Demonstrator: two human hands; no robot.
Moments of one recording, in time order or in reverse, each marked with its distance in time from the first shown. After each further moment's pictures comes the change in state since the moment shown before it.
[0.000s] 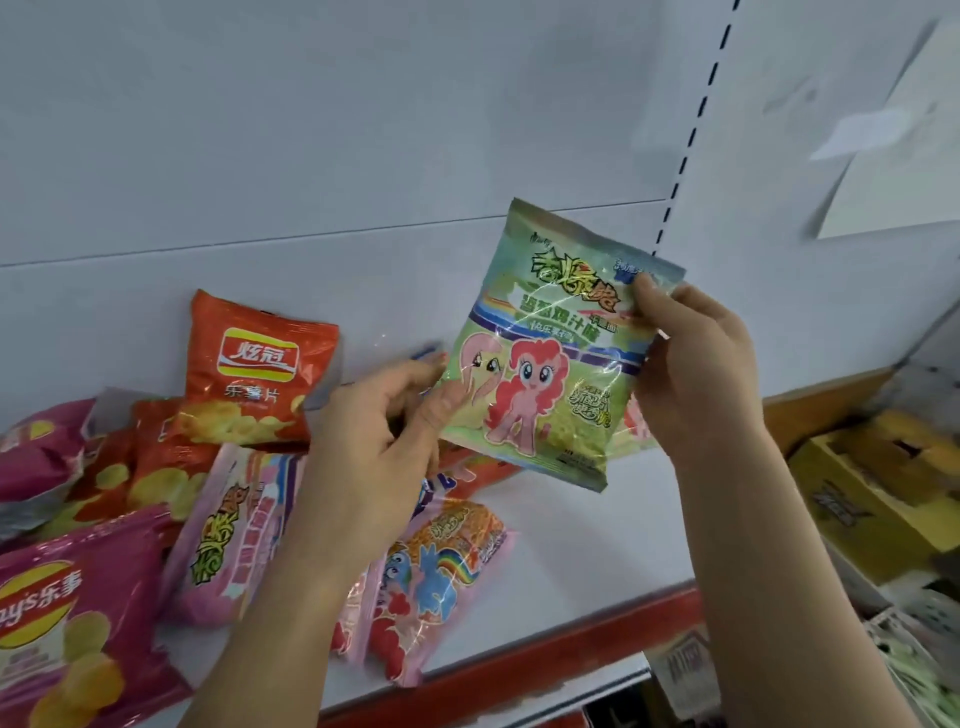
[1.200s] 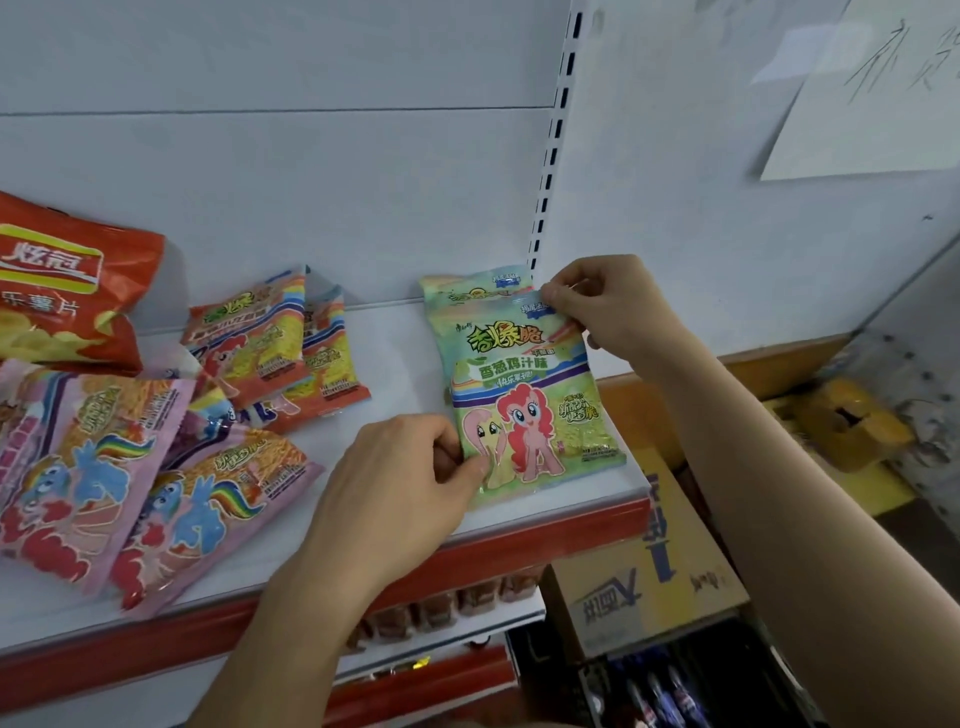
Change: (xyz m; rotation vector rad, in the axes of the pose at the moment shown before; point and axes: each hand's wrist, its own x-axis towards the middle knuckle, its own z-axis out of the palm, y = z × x) left_hand -0.035 -0.005 0.157 0.501 -0.195 -0.244; right_hand 0.109 -0.008 -0.138 -1.072 -0.296 -0.095
